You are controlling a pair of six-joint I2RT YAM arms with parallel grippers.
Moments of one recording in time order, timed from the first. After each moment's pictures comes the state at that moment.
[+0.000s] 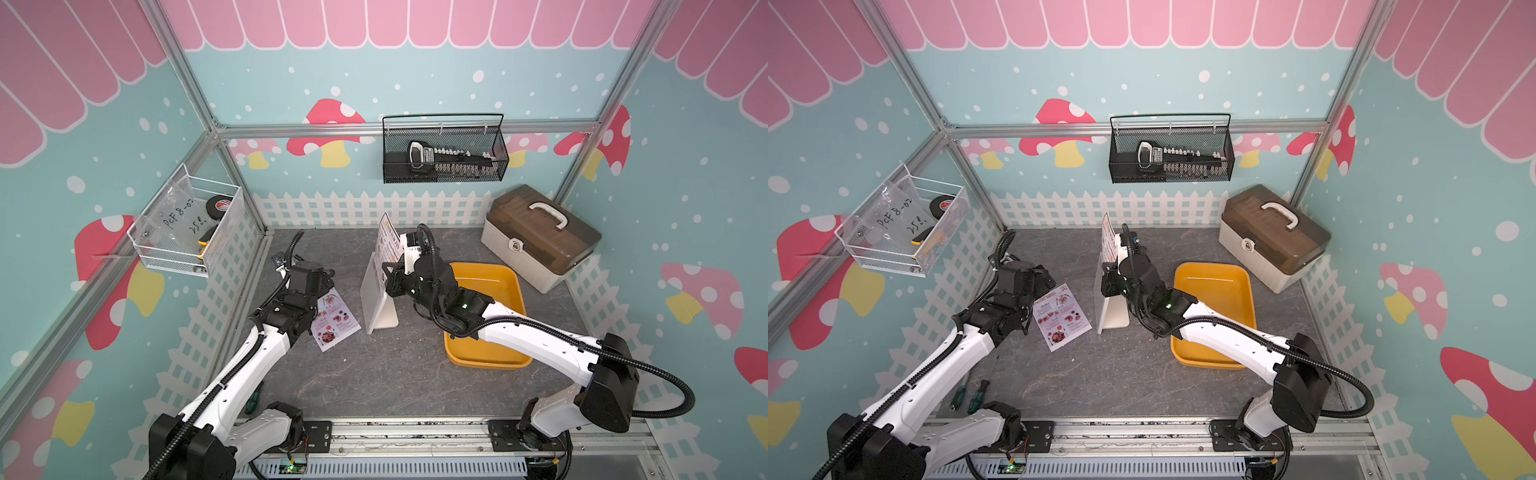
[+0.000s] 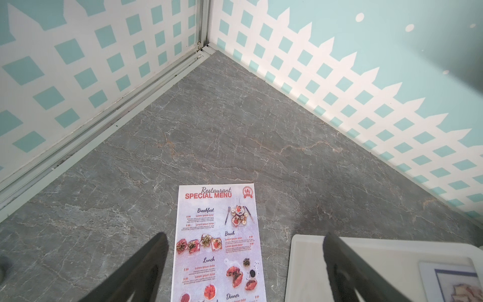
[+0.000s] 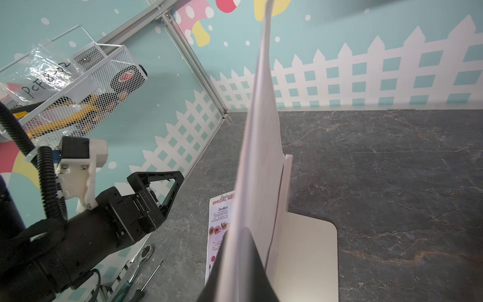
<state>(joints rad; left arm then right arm) -0.30 1.11 0.90 -0.44 -0.50 -0.72 0.92 1.50 1.25 -0.02 0.21 0.55</state>
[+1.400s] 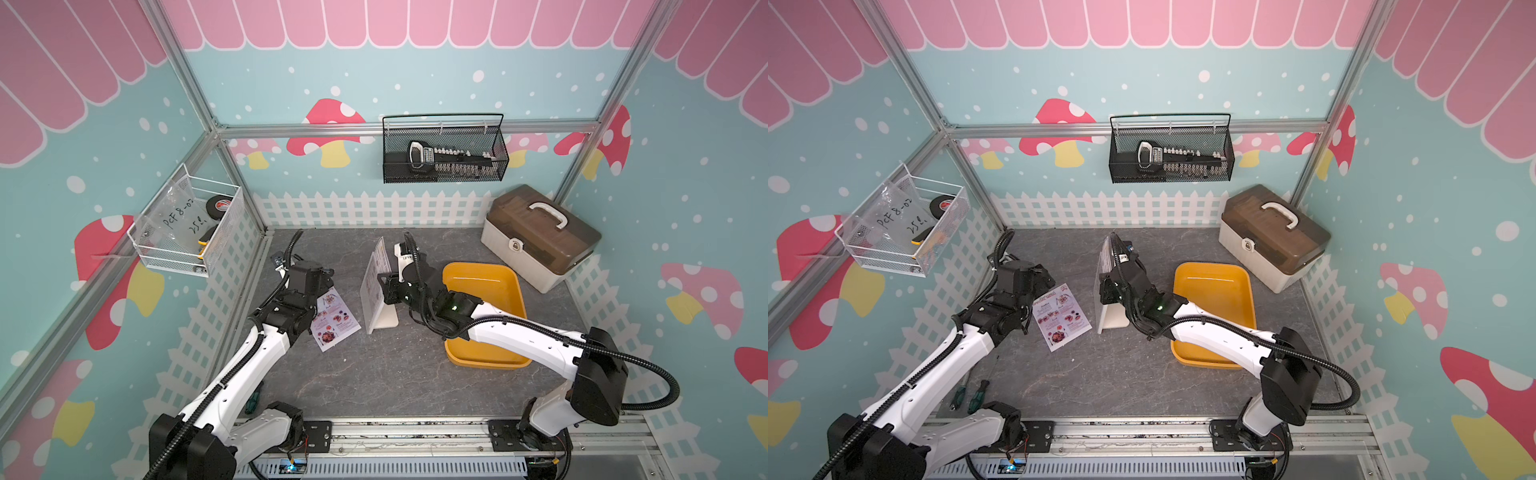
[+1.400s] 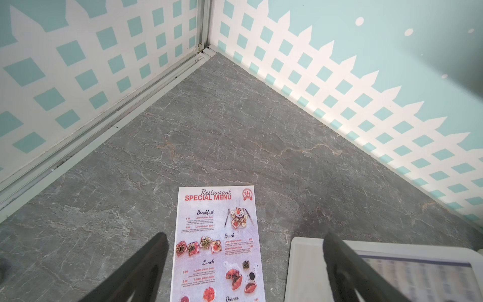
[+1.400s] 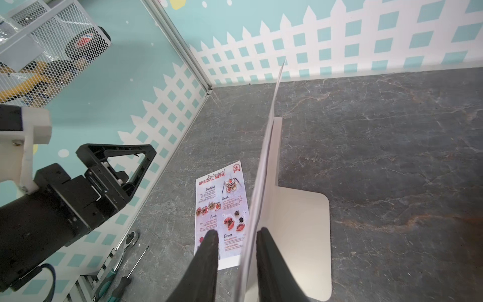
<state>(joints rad) -0.29 1.11 0.90 -0.43 -0.50 -0.72 0.94 1.56 1.24 -0.09 0.24 0.58</state>
